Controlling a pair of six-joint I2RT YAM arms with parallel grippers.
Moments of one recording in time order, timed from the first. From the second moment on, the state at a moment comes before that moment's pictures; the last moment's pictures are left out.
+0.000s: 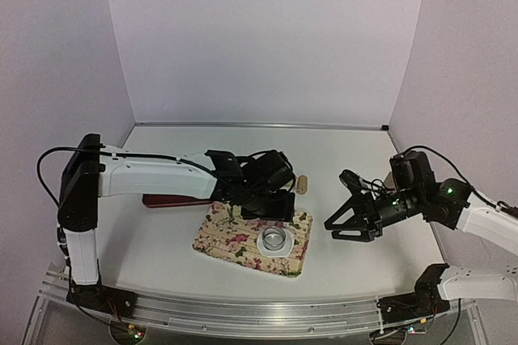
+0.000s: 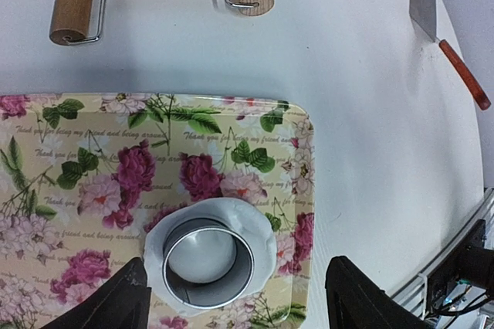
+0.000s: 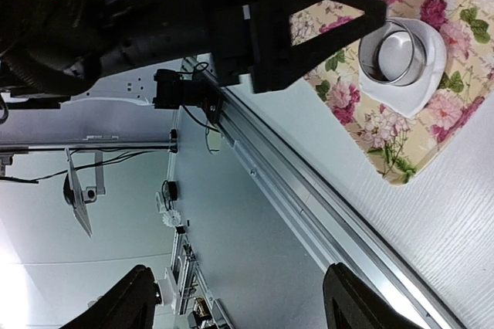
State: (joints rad) left arm -1.18 1.98 1.60 -0.61 -0.16 -0.89; right arm 0.66 0.91 0.68 -0.46 -0.84 0.77
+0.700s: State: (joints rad) left arm -1.38 1.82 1.28 -0.43 -0.26 -1.48; right arm 0.66 0.99 0.76 -0.61 -0.44 0.78
